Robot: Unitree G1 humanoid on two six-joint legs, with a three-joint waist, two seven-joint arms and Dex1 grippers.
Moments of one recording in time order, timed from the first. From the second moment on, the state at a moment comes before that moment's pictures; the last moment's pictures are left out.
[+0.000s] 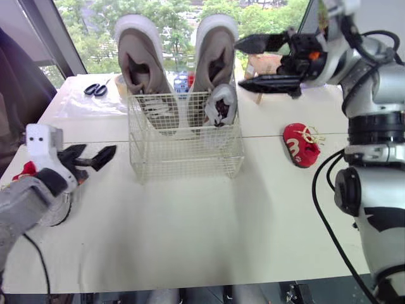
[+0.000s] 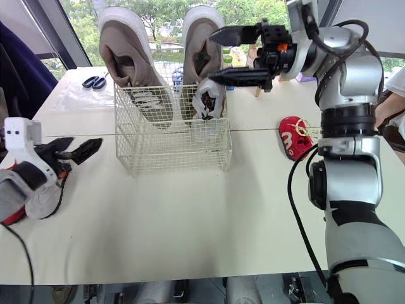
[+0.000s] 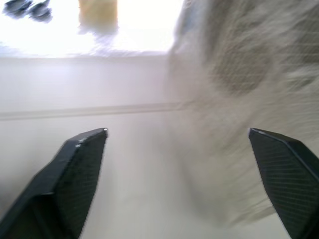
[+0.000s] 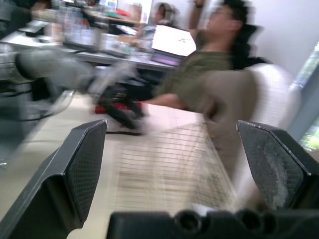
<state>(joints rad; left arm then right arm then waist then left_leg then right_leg) -0.12 1.03 0.49 -0.31 -1.17 0.94 0.05 -1.18 -0.63 0.00 0.23 0.47 0.54 1.57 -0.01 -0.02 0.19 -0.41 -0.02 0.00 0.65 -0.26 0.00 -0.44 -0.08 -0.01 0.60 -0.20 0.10</state>
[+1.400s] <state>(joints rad) -1.12 0.94 -0.07 0.91 -0.32 1.21 -0.54 -0.94 -0.69 0.05 -0.15 0.58 0.69 1.23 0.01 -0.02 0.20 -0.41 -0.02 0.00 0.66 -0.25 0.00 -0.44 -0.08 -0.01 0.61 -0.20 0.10</state>
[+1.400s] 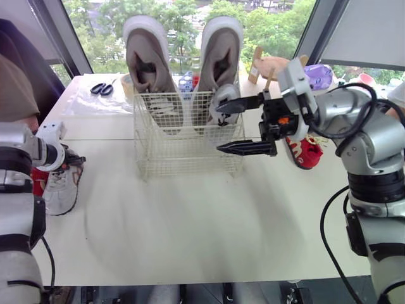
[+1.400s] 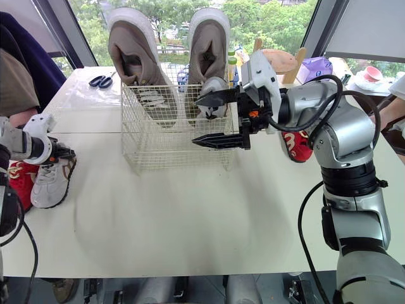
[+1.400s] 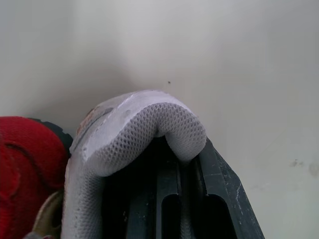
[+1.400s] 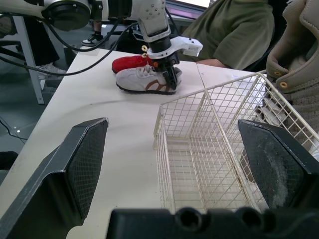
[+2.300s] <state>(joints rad) -0.76 0.08 0.52 -0.58 -0.46 0.90 -0.32 -1.03 -0.65 0.03 0.10 0.56 0.63 1.21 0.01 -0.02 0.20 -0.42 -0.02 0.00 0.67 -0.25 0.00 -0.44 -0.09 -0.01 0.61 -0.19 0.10</state>
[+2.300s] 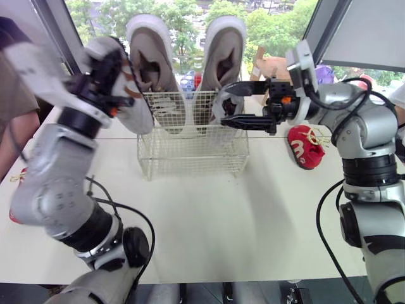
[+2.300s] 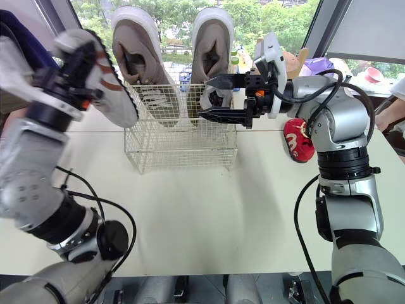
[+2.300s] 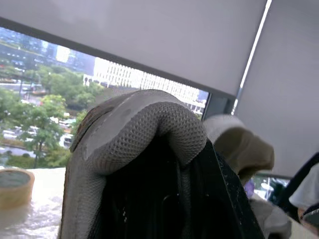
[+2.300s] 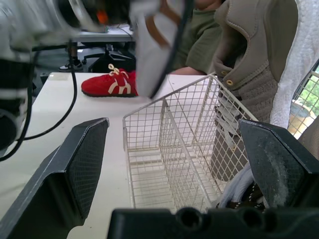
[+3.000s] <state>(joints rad) -0.62 0.07 0.11 -0.13 -0.19 0.03 -0.33 -0.95 -0.70 -0.04 -0.06 0.61 0.77 1.08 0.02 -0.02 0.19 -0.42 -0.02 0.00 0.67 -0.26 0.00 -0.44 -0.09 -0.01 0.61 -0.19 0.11</state>
